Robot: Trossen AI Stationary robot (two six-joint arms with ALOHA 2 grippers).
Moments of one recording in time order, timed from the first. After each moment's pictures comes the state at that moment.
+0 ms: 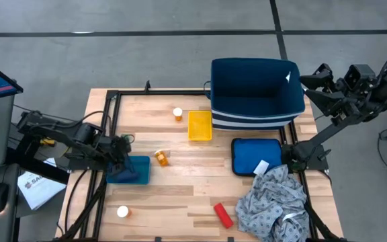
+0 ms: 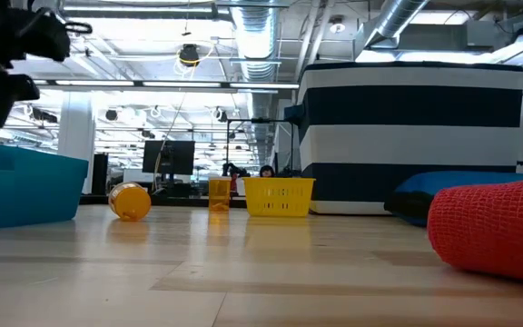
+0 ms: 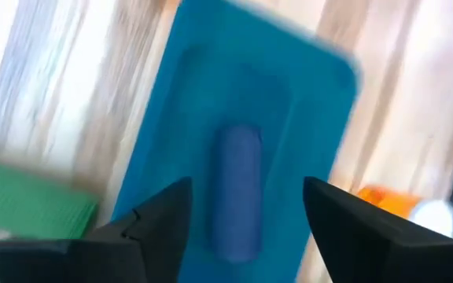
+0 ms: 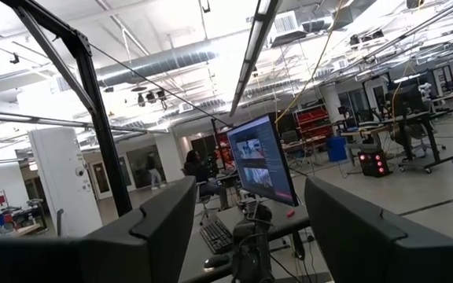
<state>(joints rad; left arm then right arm) -0.26 0.71 0.65 -1.09 0.07 -0.62 0.55 0.81 1.53 -0.30 0.60 0.04</state>
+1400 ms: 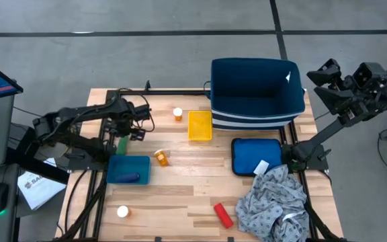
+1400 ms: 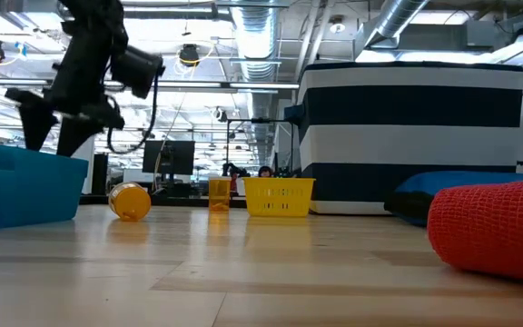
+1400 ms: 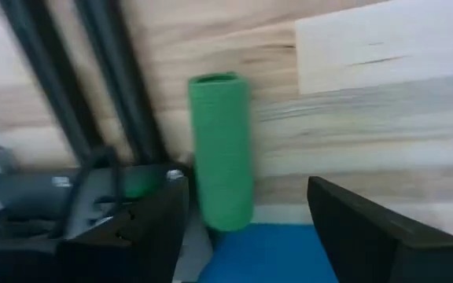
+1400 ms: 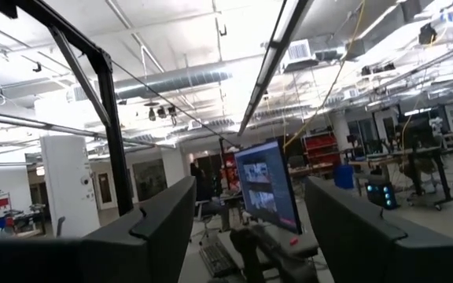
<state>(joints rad) 0.50 1.32 0.82 -1.28 -0.08 -0.90 0.58 0.80 1.53 -0.21 0.58 -0.08</state>
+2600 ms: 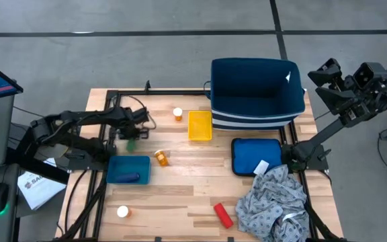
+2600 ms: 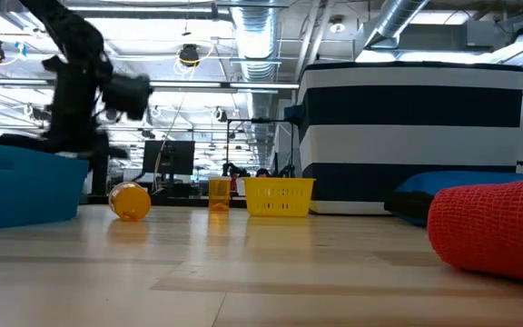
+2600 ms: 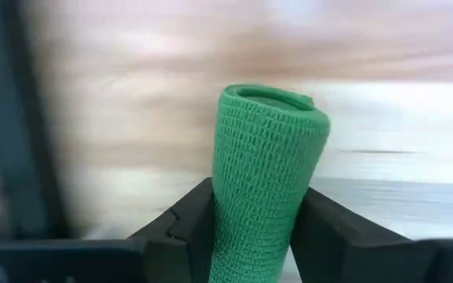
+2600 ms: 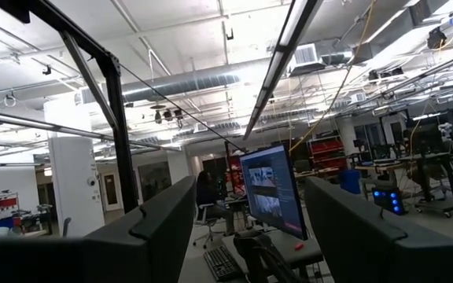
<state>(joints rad) 0.54 1.29 0.59 -0.87 -0.10 -1.02 0.58 0.80 1.53 -0.20 0.55 -0.09</state>
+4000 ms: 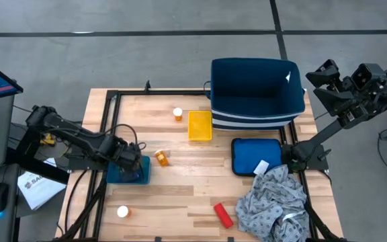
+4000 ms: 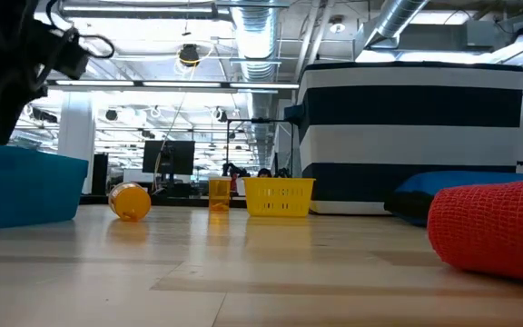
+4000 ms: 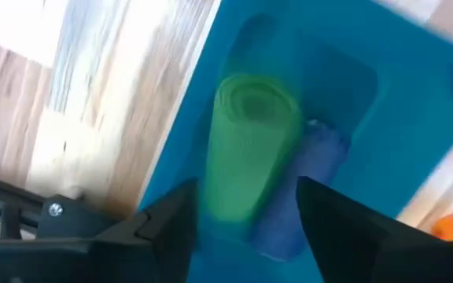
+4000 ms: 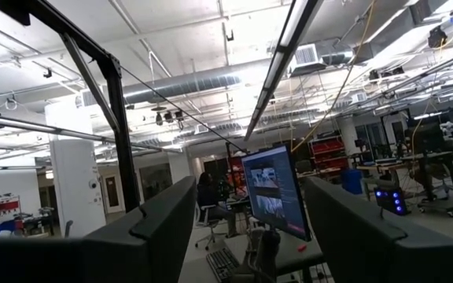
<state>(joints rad) -0.36 1.11 0.76 -1.17 -0.07 -0.76 0.58 0.82 1.53 -0.18 0.55 -0.08</state>
